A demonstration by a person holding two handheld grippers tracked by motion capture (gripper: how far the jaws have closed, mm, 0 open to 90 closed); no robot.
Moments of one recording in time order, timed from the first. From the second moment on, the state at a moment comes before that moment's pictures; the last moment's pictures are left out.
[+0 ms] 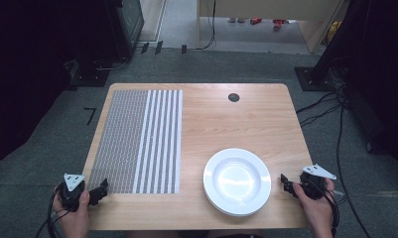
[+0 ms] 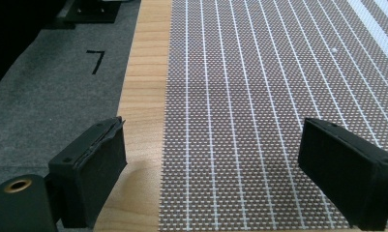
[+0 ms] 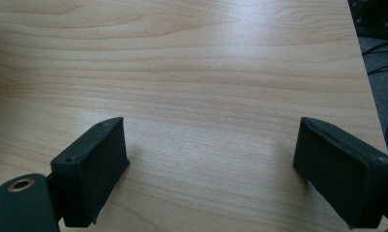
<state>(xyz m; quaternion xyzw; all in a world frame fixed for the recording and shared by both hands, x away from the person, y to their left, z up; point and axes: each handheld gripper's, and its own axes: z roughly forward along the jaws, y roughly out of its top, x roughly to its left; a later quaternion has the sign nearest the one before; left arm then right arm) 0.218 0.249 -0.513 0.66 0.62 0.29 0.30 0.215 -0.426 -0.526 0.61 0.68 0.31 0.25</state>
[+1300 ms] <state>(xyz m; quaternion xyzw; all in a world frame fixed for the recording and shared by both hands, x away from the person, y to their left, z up) 0.246 0.161 -0.468 0.69 0.56 0.28 0.36 0.216 -0.426 -0.526 0.62 0.68 0.30 0.26</state>
